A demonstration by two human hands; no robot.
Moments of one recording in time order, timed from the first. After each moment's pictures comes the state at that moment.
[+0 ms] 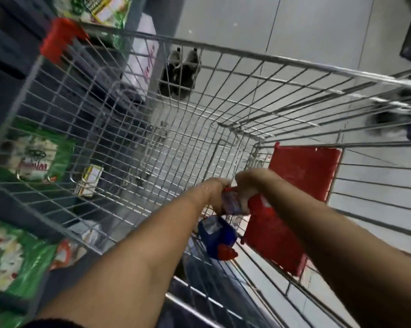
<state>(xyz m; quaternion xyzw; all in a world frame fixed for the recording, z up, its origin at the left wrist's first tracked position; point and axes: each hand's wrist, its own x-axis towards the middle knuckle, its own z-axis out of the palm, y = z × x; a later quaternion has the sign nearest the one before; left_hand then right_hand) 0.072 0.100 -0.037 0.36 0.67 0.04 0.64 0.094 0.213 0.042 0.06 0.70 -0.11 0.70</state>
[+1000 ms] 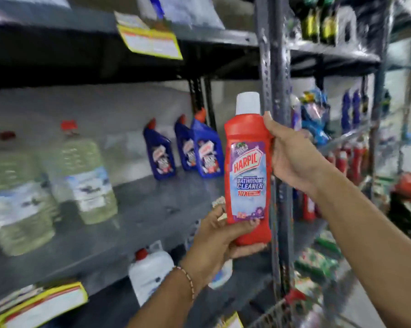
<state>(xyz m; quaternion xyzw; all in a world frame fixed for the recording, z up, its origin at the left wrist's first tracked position) 0.062 -0.206 0.576 0.12 0.61 0.78 0.08 0.010 -0.039 0.682 -0.27 0.52 -0.81 0.02</state>
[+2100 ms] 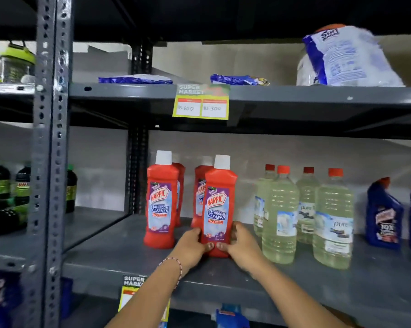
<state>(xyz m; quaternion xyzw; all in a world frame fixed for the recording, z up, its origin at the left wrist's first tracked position) 0.225 -0.690 0.599 -0.20 0.79 0.49 -0.31 0.106 -0.585 0.599 -0.43 0.70 -0.56 0.07</state>
